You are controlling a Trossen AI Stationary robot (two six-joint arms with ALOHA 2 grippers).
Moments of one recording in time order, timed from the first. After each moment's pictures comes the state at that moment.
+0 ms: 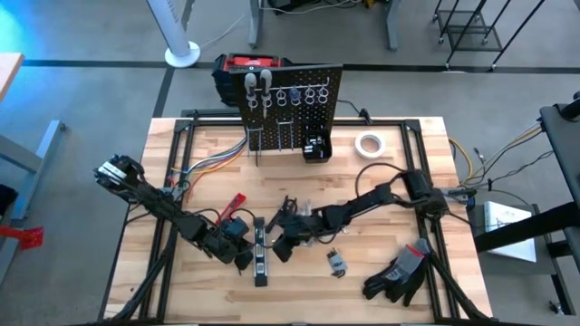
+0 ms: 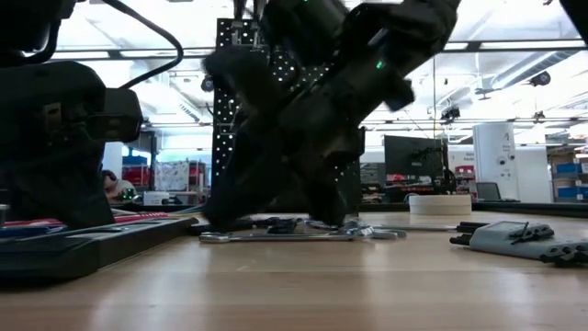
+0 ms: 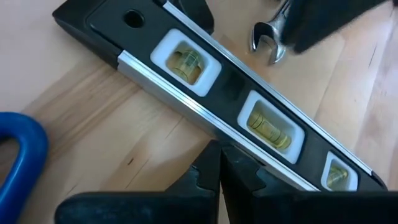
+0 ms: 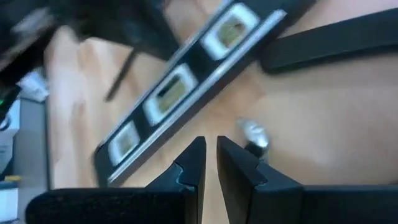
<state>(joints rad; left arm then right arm) -0.57 1.60 0.52 0.07 -0.35 -1.21 0.22 2.17 1.28 0.17 -0.05 0.91</state>
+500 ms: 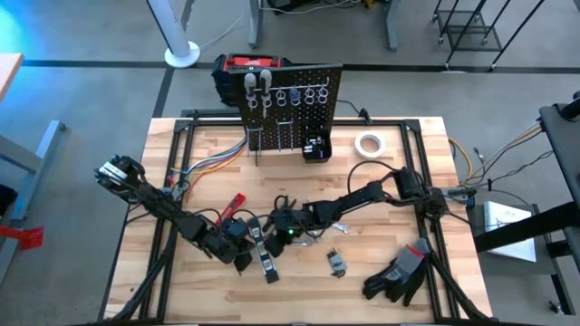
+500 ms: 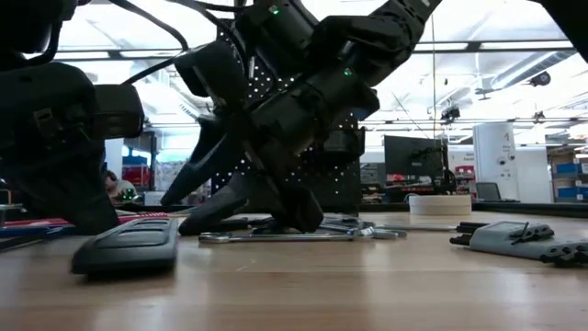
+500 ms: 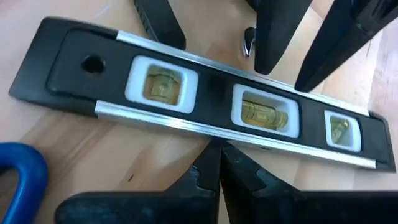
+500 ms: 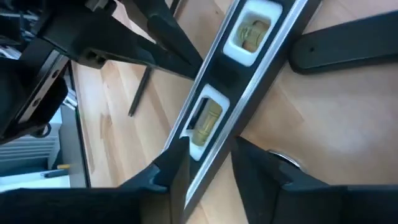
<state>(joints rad) -0.56 1.61 0.52 0.10 -0.38 -1.10 0.17 2.25 1.40 0.13 -0.23 1.00</state>
